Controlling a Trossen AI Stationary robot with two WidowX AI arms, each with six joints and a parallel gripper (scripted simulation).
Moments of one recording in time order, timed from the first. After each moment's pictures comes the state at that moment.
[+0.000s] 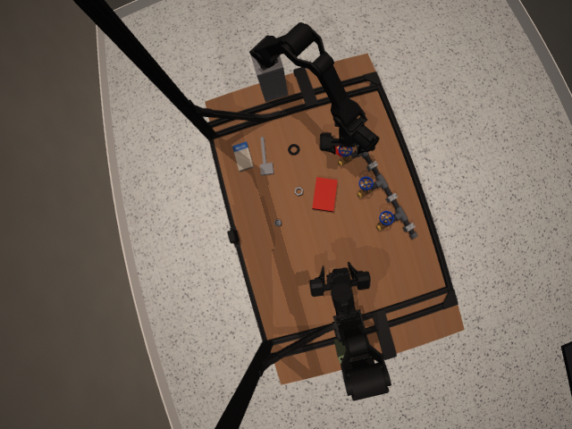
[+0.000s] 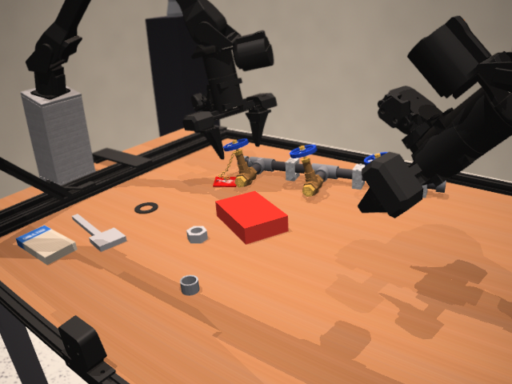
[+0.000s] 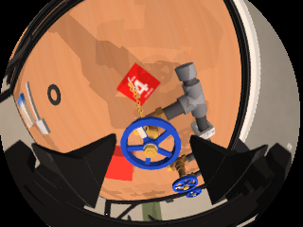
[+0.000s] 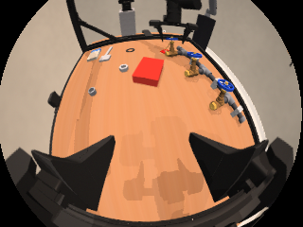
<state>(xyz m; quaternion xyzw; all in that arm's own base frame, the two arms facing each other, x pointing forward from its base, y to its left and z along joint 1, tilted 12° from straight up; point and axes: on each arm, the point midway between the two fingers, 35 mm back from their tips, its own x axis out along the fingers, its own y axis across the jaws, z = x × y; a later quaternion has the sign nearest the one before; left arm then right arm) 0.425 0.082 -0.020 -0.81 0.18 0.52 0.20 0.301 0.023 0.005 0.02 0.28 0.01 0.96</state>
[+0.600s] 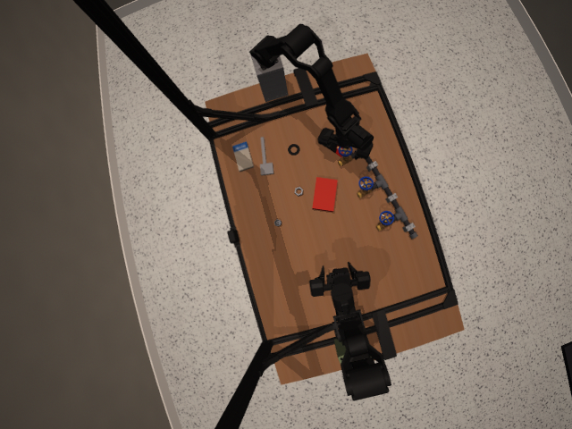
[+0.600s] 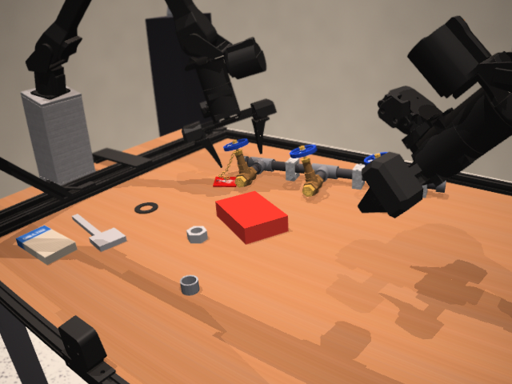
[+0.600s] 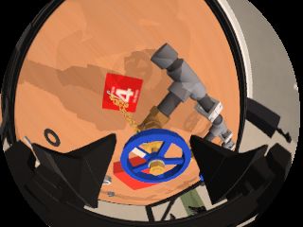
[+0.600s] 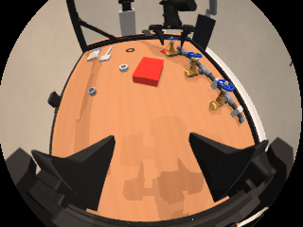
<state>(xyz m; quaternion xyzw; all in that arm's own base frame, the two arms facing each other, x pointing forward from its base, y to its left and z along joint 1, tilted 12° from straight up) 0.428 0.078 -0.036 -0.77 0.26 0.45 0.38 0.301 0.023 0.005 0.02 0.28 0.01 0.96</state>
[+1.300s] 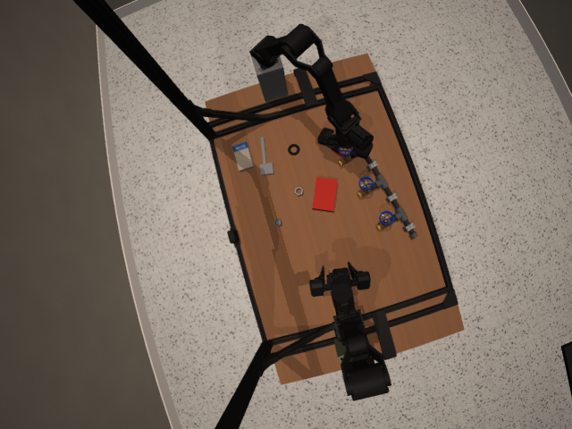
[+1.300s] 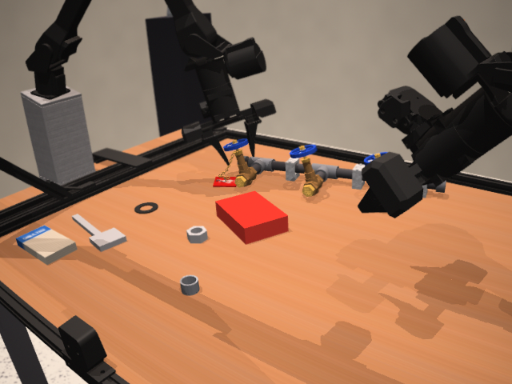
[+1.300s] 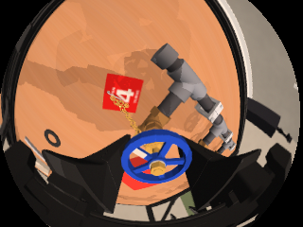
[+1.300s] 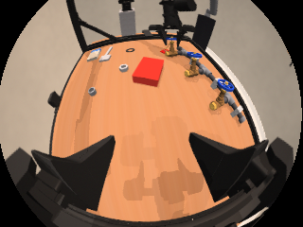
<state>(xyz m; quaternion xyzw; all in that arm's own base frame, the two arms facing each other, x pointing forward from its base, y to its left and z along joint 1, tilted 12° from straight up) 0.427 0.078 -0.037 -0.77 0.26 0.45 0.38 0.301 0.023 0.005 0.02 0.28 0.01 0.96</state>
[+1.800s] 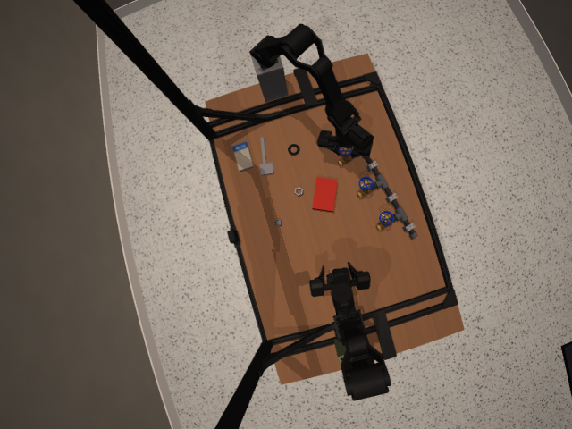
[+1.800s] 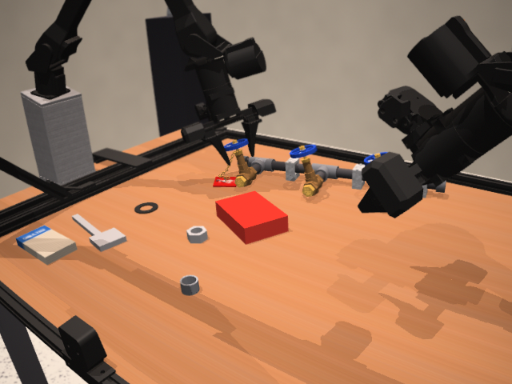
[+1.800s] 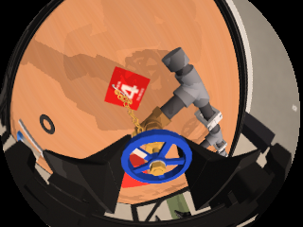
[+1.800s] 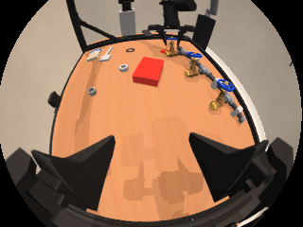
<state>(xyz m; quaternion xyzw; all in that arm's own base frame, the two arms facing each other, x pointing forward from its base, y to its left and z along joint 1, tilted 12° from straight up) 0.427 0.078 -0.037 -0.79 0.22 0.47 0.32 0.301 0.023 0.005 0.02 0.28 0.01 0.96</state>
